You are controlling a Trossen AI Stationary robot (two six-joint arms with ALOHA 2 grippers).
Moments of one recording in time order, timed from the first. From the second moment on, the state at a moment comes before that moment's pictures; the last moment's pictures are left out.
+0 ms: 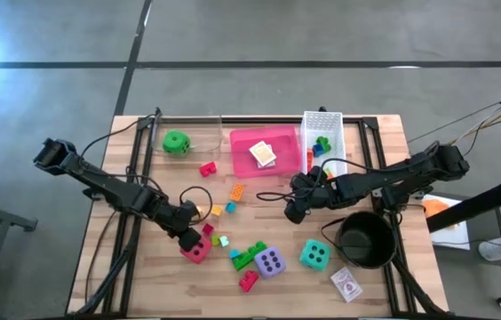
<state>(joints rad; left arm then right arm) -0.41 1.16 0.63 -0.51 0.12 -1.28 0.19 1.44 0.91 -0.49 0.50 0.68</state>
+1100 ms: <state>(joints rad) -0.40 1.12 0.85 -1.02 -0.13 -1.31 0.19 1.44 0.91 -0.49 0.50 0.68</state>
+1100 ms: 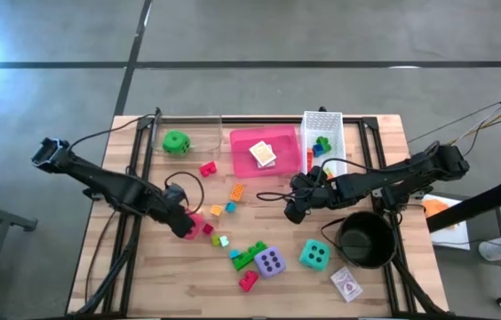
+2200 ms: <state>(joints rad) -0.40 1.26 0.78 -0.87 -0.17 -1.21 0.19 1.44 0.91 -0.48 0.50 0.68</state>
